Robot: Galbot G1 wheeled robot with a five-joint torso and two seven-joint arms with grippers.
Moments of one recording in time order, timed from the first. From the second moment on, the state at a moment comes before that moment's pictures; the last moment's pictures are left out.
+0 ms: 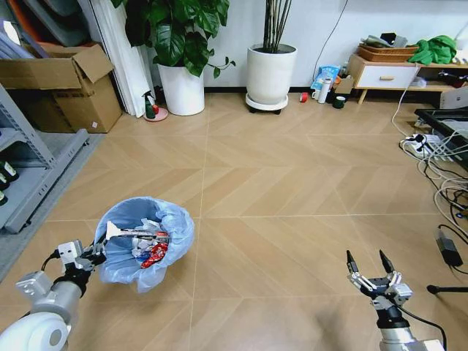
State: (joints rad) left arm 1.59 -1.12 -0.85 -2.02 -0.79 0.27 -0.03; right arm -1.64 1.37 0.83 1.64 0.64 0.62 -0.54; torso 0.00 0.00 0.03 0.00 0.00
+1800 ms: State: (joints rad) left arm 1.19 -0.96 -0.59 -1.51 -0.90 0.33 -0.16; right arm -1.64 1.36 0.81 1.63 0.63 0.62 -0.56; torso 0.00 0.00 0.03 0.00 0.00
